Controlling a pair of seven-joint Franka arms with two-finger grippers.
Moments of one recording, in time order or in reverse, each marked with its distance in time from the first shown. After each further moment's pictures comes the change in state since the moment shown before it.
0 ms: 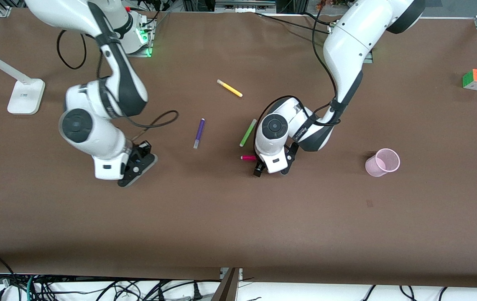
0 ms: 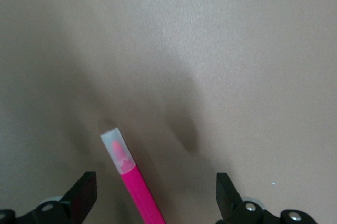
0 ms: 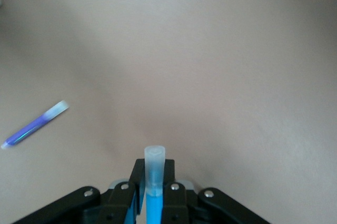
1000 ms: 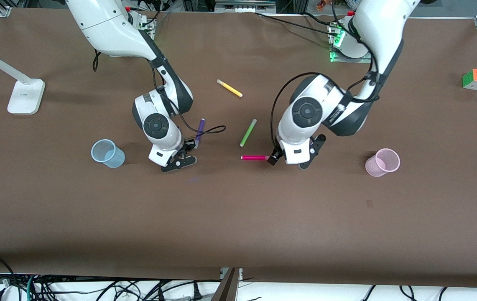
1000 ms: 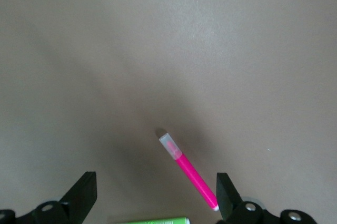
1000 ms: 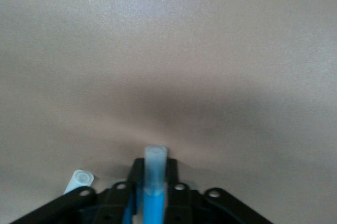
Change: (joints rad) left arm 0.141 -0.226 -0.092 -0.106 -0.049 -0.194 0.286; right arm 0.132 0.190 0.097 -0.204 -0.137 0.345 0.803
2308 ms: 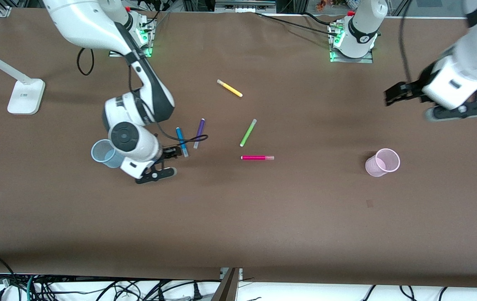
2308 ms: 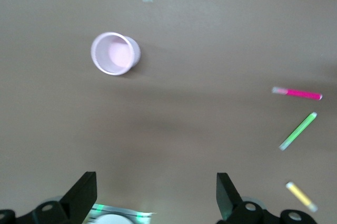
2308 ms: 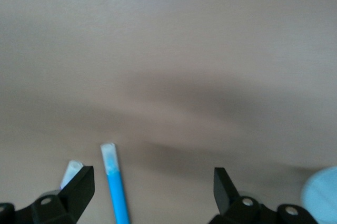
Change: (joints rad) left arm 0.183 -0.528 0.233 0.001 -0.196 -0.605 1.199; right arm -0.065 -0.028 0.001 0.157 0.001 -0.213 -0.006
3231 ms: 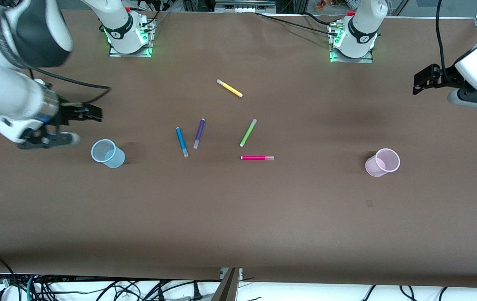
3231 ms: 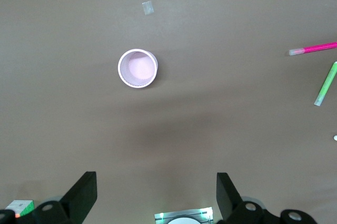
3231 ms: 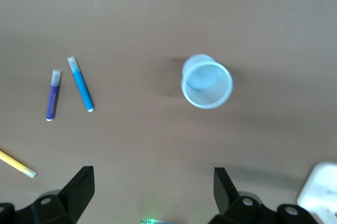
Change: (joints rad) left arm -0.004 -0.075 0.174 -0.002 0.037 -0.051 0.533; right arm -0.228 -0.350 -0.003 0.128 -0.005 -0.589 -0.116
